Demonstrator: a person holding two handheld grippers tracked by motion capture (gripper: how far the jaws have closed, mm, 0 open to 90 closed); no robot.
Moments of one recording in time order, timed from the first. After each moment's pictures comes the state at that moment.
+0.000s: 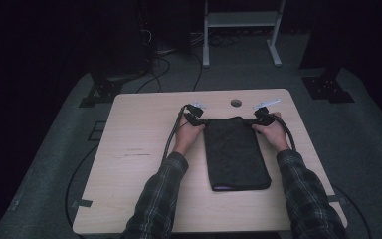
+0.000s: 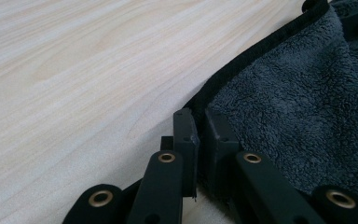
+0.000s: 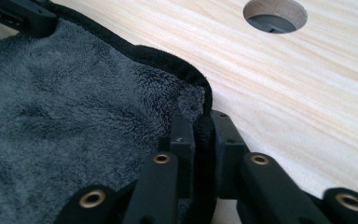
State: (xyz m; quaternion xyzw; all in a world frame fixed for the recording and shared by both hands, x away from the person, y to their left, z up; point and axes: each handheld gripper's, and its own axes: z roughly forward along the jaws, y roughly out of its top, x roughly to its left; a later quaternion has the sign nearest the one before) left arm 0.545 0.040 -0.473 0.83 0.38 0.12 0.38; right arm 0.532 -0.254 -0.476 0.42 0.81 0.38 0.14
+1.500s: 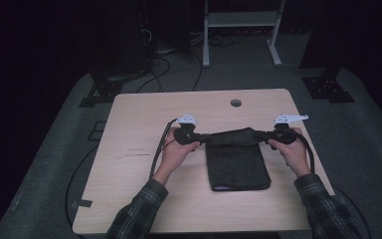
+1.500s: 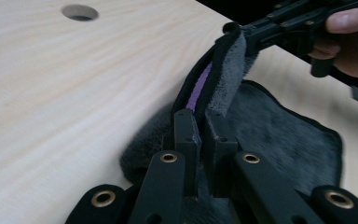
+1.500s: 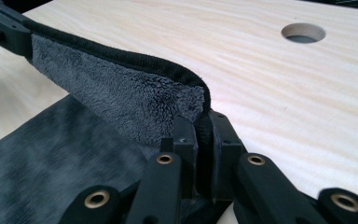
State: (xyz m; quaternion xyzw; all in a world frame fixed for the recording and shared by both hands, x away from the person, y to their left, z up) left arm 0.431 0.070 -0.429 0.81 0.29 0.03 0.50; right arm 0.430 -0.286 -0.445 0.39 0.78 0.47 0.12
